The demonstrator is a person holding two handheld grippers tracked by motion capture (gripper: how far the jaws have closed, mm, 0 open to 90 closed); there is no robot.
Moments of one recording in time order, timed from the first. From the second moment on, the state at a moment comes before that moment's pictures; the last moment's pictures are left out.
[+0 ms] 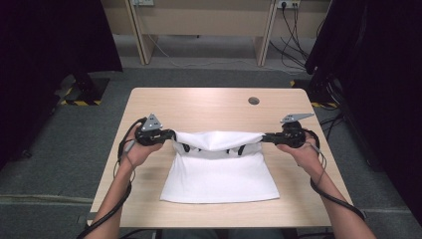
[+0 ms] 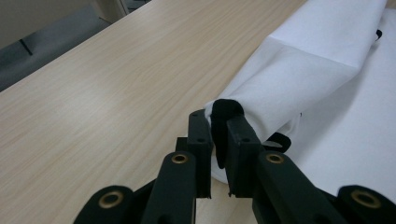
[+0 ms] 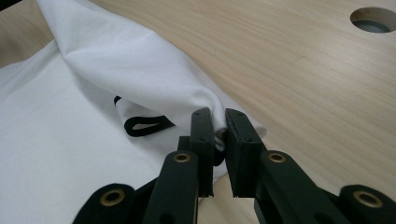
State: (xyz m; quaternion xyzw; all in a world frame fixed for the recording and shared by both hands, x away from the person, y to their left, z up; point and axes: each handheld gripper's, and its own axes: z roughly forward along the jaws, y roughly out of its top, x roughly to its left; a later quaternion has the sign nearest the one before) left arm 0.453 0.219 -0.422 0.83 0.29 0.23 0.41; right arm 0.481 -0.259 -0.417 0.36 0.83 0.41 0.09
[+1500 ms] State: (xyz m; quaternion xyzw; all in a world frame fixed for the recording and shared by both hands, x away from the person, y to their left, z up) left arm 0.395 0.212 -0.427 0.85 0.25 0.23 0.40; right arm 0.442 -0.268 -0.418 0.33 0.84 0.42 0.08
